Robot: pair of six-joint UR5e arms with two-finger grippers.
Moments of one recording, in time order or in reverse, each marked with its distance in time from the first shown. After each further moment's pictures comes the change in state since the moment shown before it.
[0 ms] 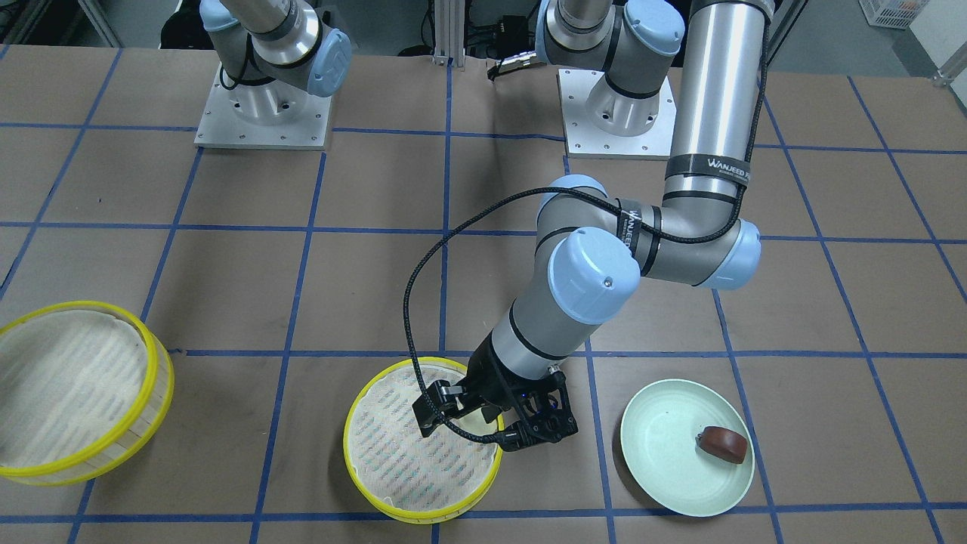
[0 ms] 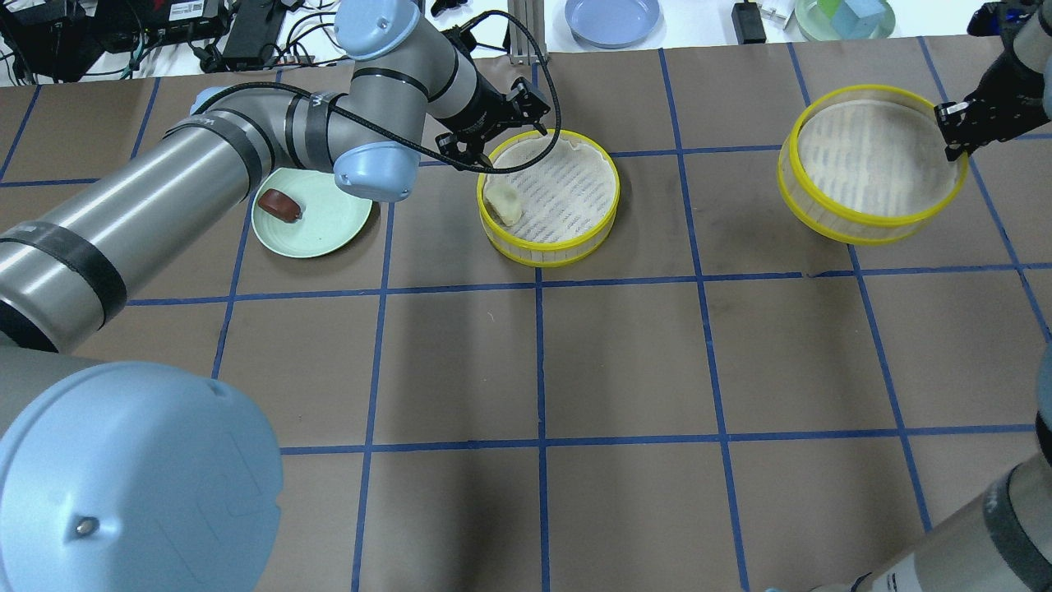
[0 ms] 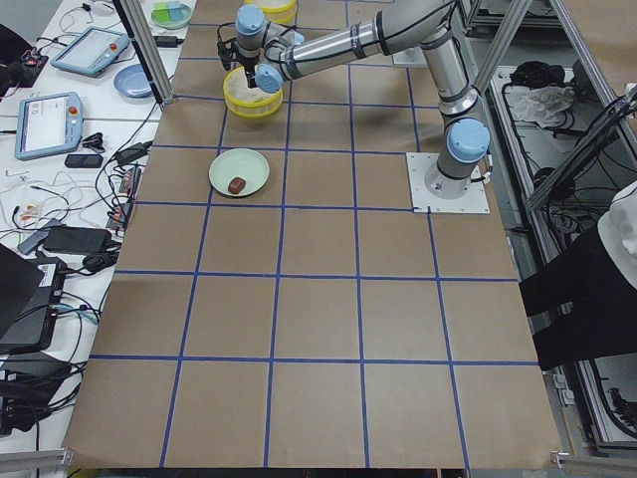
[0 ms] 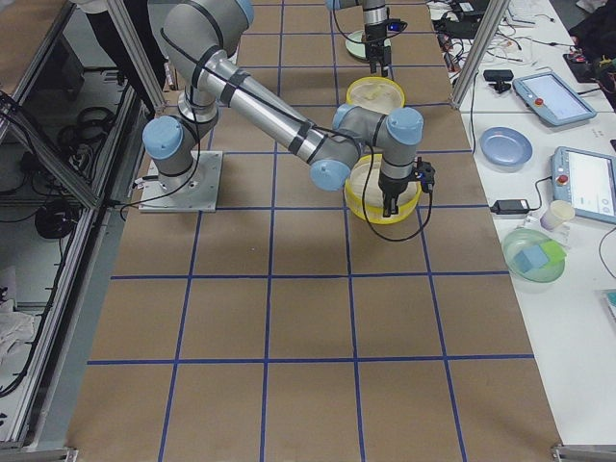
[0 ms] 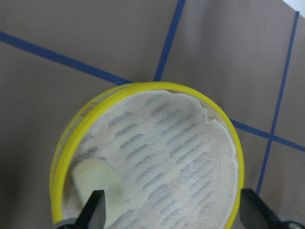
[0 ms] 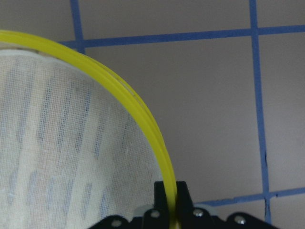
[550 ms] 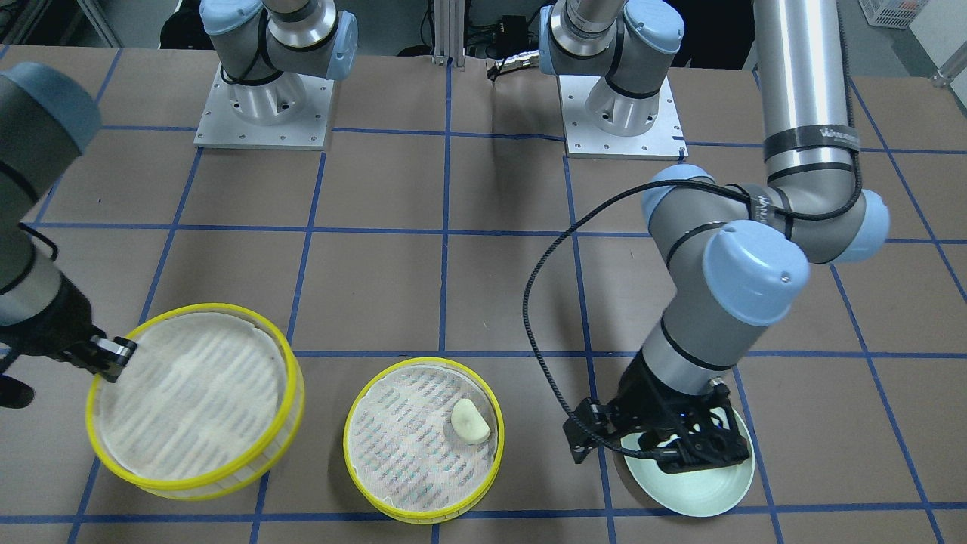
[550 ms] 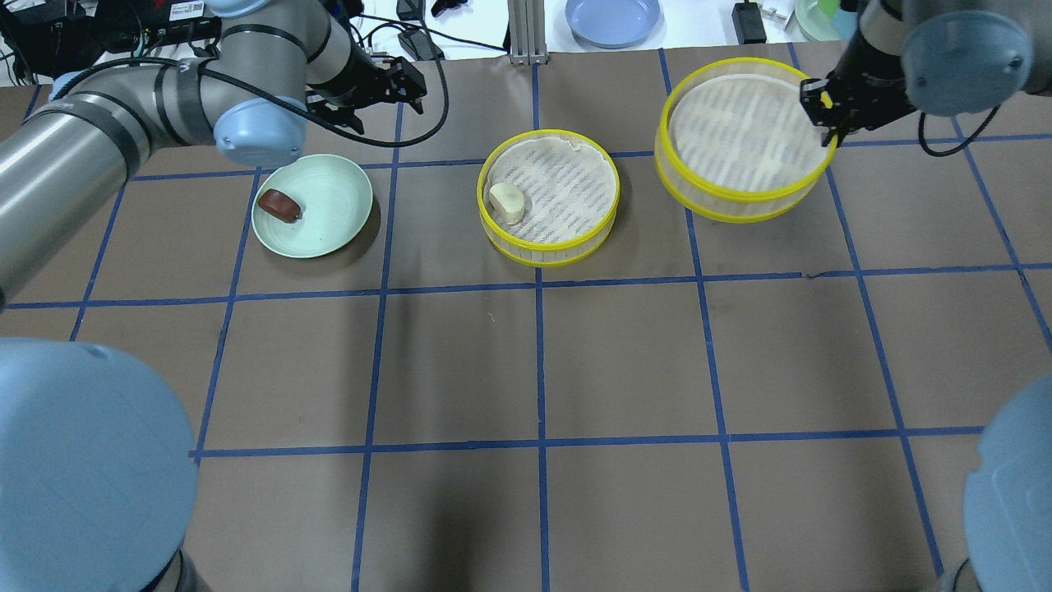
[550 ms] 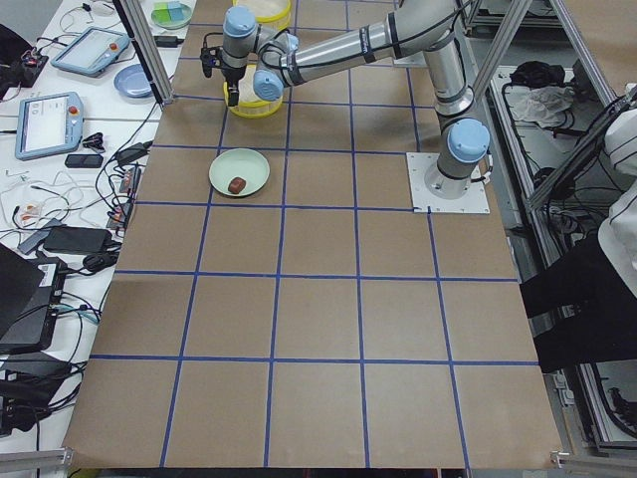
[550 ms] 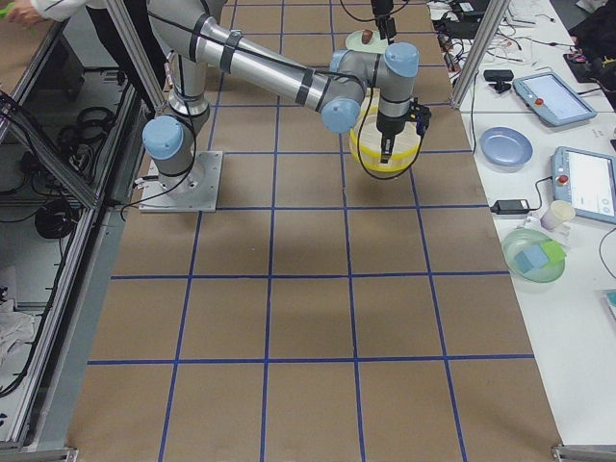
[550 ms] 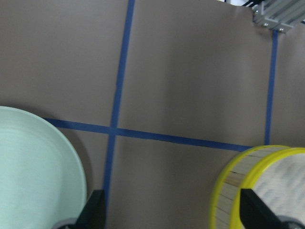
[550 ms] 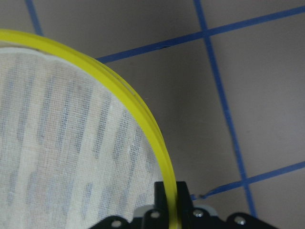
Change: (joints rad) left arm 0.216 0.063 -0.006 -0.080 0.141 0.428; right arm 0.298 -0.061 0.015 0.058 -0.004 0.457
